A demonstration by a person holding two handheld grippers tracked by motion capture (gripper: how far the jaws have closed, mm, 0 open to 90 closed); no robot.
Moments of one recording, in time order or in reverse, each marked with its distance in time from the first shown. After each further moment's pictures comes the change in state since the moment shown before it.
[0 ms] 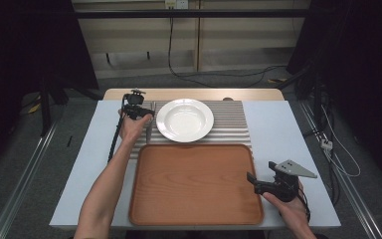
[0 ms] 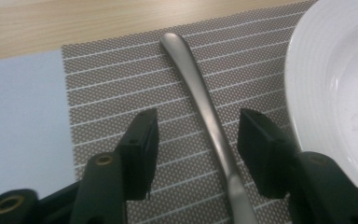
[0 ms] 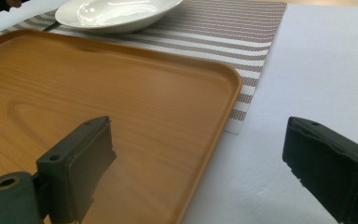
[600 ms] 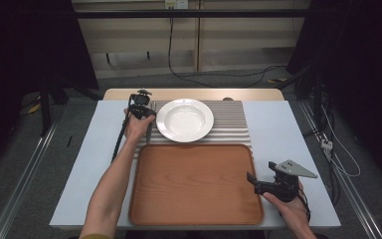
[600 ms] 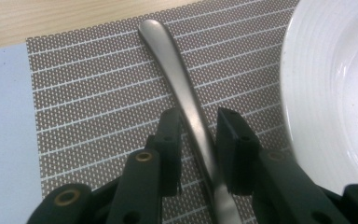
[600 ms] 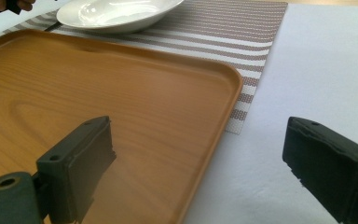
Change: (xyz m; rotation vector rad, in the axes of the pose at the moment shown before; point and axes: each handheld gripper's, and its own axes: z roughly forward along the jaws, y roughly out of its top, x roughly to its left) left arm -0.010 0.006 0.014 0.074 0.002 0.022; right arm 0.000 0.000 0.000 0.000 0.004 0.001
